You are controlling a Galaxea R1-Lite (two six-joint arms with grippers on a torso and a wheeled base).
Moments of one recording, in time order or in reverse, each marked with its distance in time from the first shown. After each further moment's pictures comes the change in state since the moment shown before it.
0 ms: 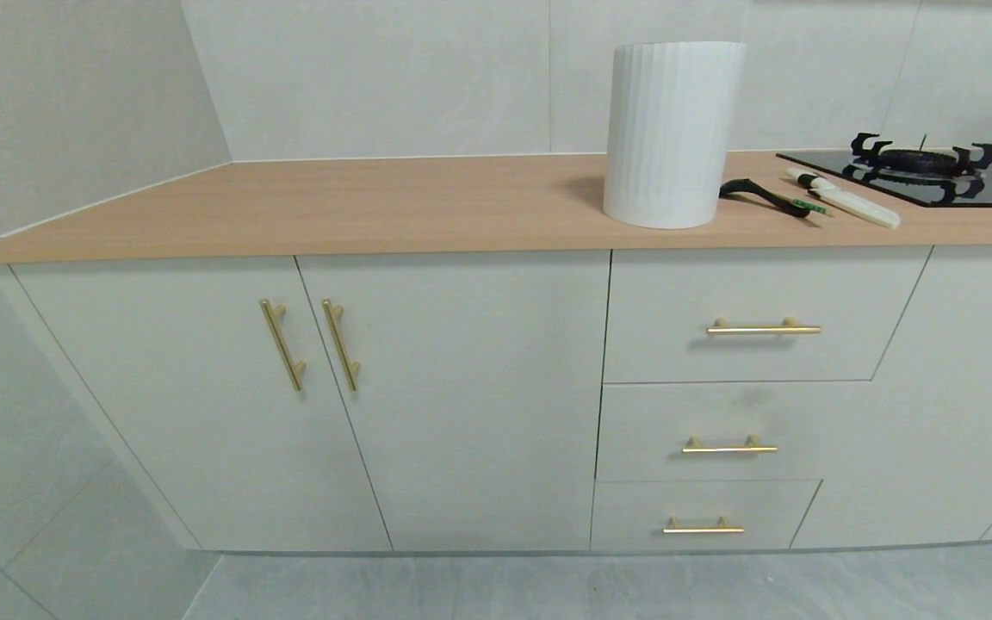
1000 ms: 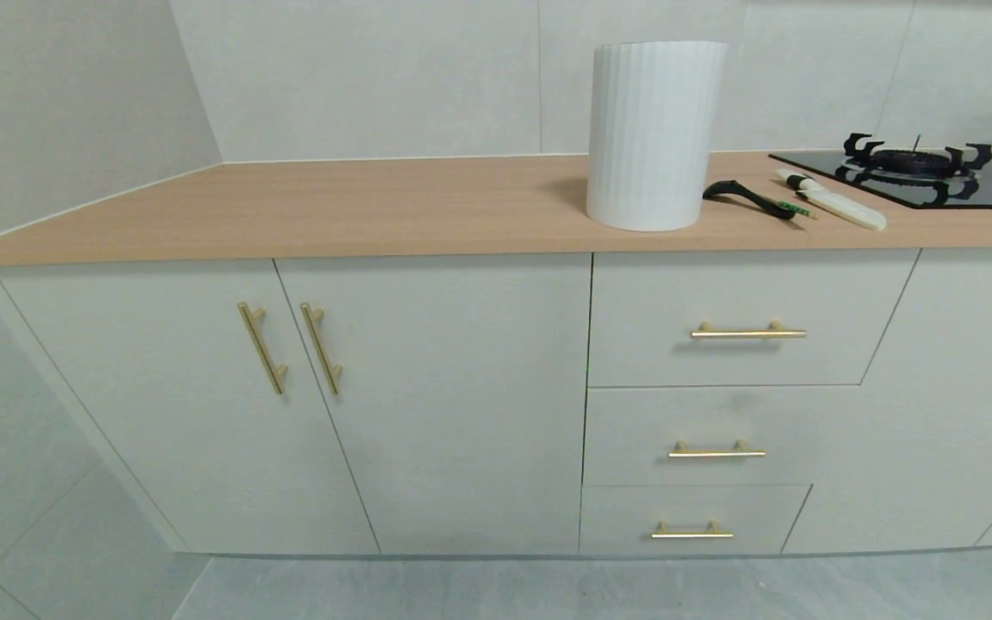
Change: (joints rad) left arm 0.001 0.000 0.000 -0.001 0.001 0.001; right arm 0.001 0.000 0.000 -0.001 0.000 0.002
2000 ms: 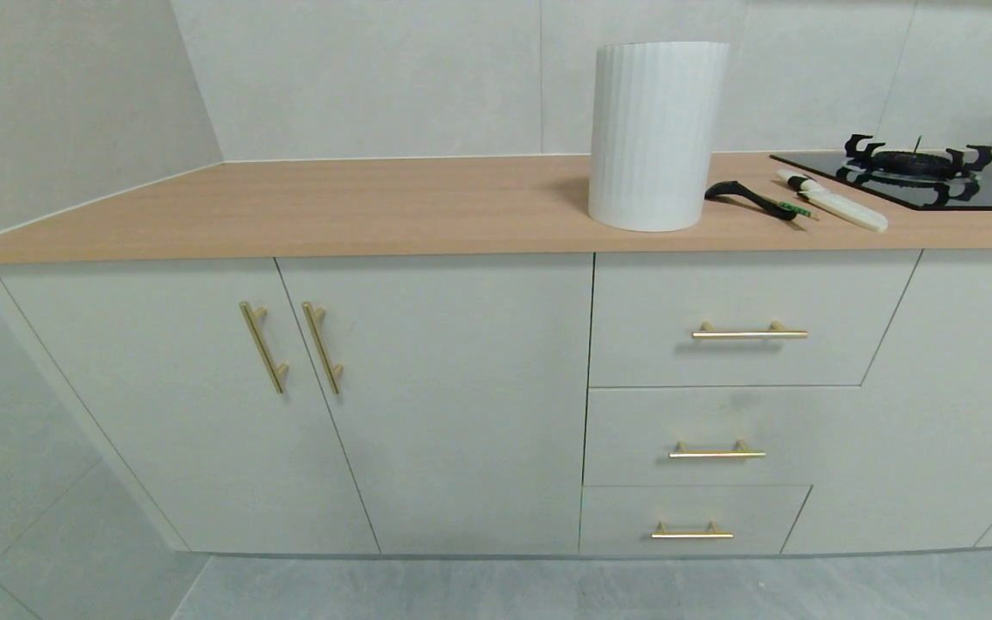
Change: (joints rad) left arm -0.001 0.000 0.000 0.001 0.000 0.001; right arm 0.038 0.192 -0.130 0.002 0.124 0.001
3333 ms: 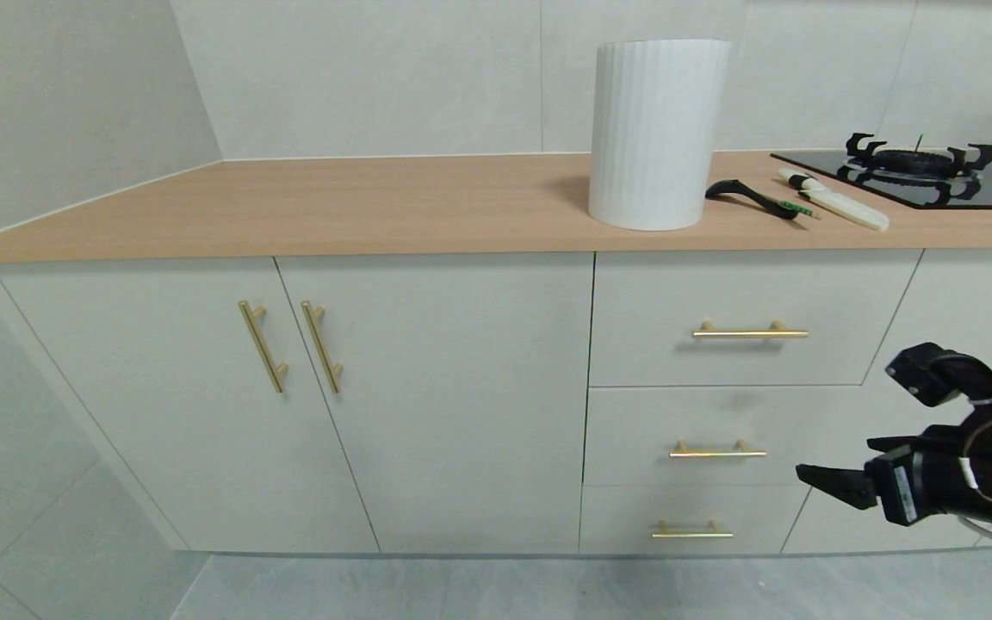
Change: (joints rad) left arm 0.000 0.000 0.000 0.000 0.000 0.000; right arm 0.086 1.309 -0.398 -0.354 0.026 -0.149
